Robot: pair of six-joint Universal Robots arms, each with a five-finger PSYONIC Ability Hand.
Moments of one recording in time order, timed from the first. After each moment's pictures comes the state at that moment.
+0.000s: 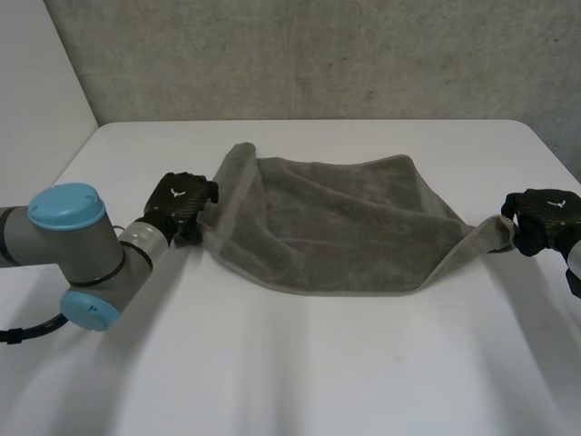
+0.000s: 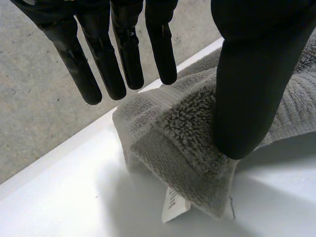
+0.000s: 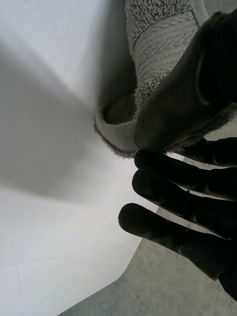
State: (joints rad) left arm 4.44 -2.33 -1.40 3.58 -1.28 3.44; right arm 1.45 -1.17 1.69 -0.19 1.17 2.81; left_hand 0.59 0.59 0.59 0.59 0.42; right_hand 1.33 1.34 1.34 1.33 1.18
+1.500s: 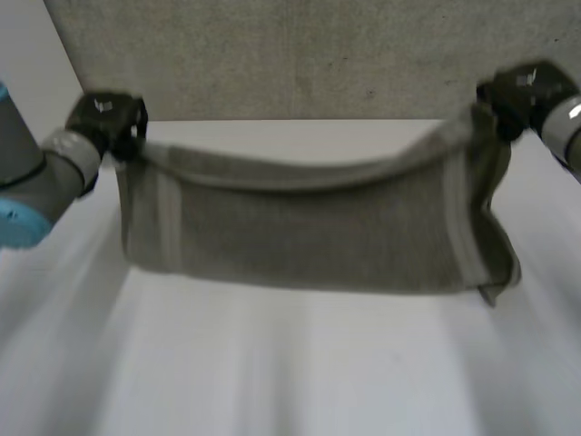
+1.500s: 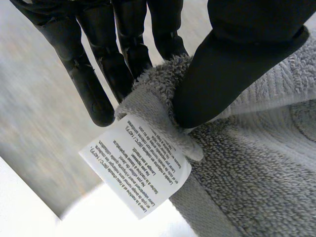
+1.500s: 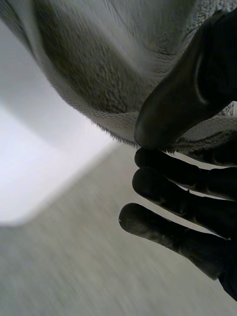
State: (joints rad) left arm 4.55 -2.20 -1.01 3.18 -1.36 3.42; right arm 1.69 -1.01 0.88 0.19 1.32 2.61; left_hand 1.16 1.22 1.21 1.22 1.01; right_hand 1.33 1.34 1.35 1.34 1.18
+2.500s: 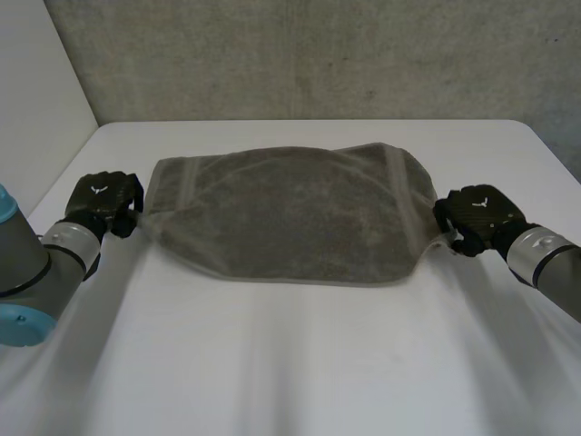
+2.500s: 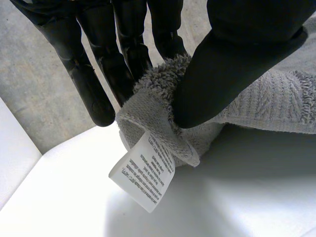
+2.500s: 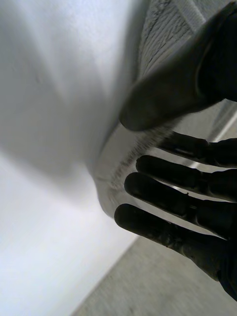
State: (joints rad) left arm 4.63 -2.08 -1.66 3.60 -1.33 3.33; right arm 1.61 -1.06 1.58 -0.20 1.05 2.61; left_hand 1.16 1.22 1.21 1.22 1.01; right_hand 0.96 0.97 0.96 0.97 0.78
